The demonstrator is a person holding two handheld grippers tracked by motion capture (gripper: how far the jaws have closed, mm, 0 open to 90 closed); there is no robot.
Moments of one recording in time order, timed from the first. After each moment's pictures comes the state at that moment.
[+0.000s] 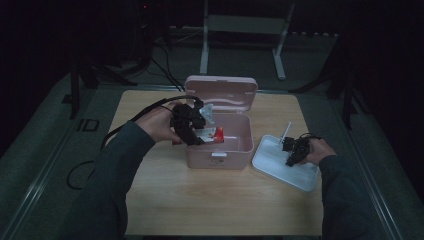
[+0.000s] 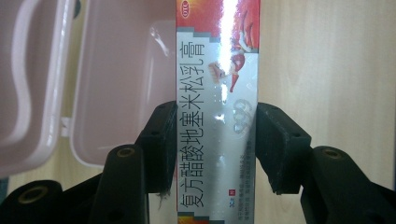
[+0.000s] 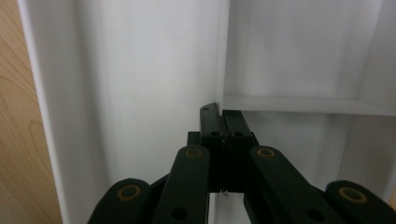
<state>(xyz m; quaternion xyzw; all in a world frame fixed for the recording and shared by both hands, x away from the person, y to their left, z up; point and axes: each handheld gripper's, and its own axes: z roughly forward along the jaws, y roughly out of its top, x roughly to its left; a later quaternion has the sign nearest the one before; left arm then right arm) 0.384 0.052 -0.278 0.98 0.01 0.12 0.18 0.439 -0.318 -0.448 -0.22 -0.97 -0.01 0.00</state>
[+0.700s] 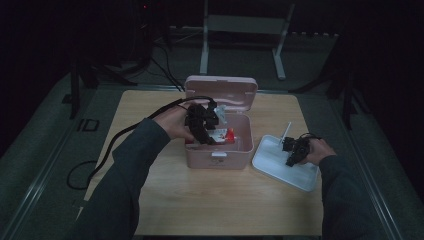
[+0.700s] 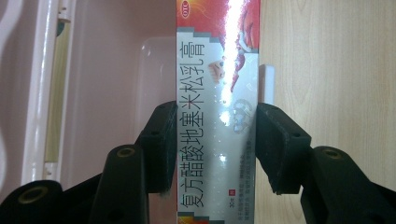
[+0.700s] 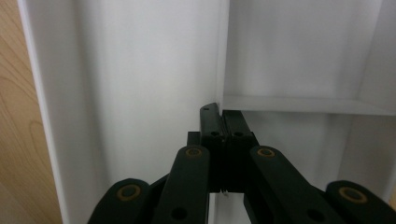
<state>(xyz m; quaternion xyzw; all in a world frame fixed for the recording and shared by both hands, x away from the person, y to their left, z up) 0.403 0.021 -0.298 0.98 0.00 0.10 0.18 0.439 -0.319 -0.448 -0.22 -0.97 -0.01 0.00</state>
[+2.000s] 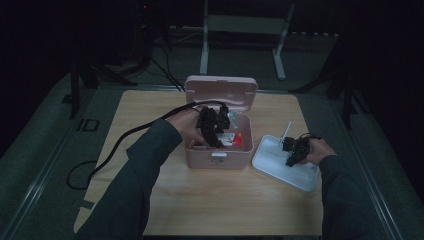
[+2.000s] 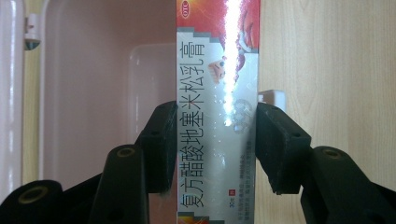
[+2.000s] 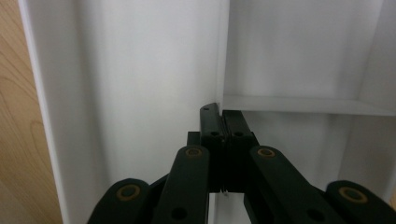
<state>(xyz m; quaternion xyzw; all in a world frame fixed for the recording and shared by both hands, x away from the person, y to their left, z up) 0.411 -0.008 -0.316 0.98 -0.03 0.08 0.16 0.439 -0.319 -0.448 -0.22 -0.97 -0.01 0.00</state>
